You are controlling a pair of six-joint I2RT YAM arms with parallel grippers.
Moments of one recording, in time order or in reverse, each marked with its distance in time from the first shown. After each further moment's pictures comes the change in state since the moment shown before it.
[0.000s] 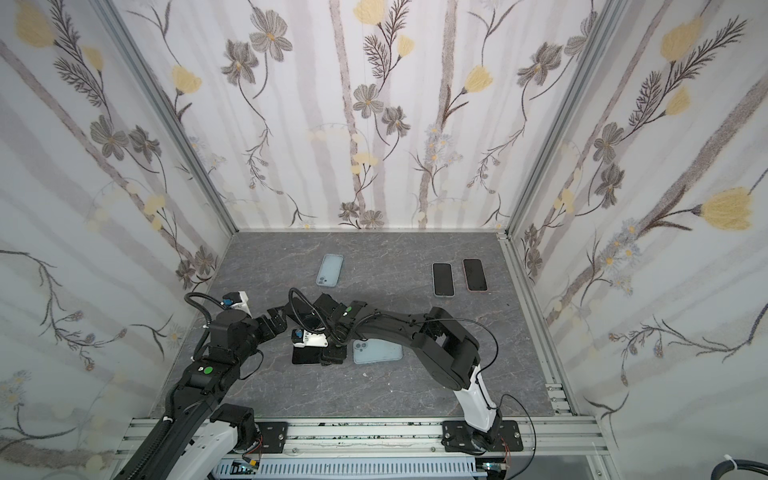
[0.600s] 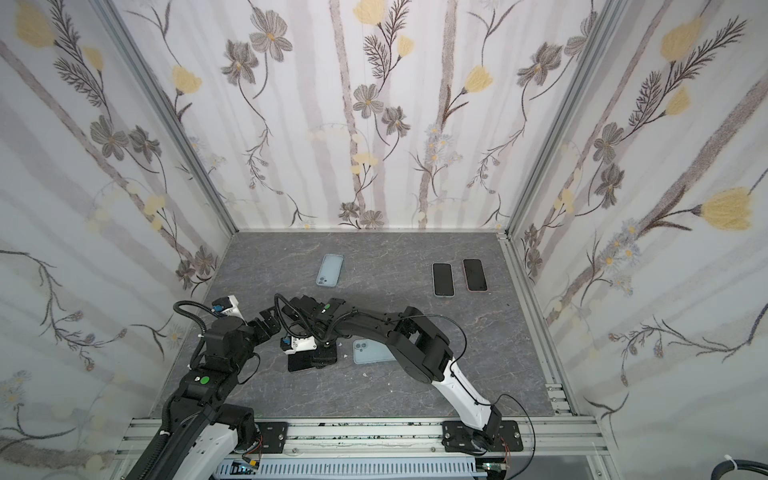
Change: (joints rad) left arm 0.000 -0.101 -0.048 0.000 -0.120 -0.022; right arm 0.036 0.254 0.333 -0.237 0.029 -0.111
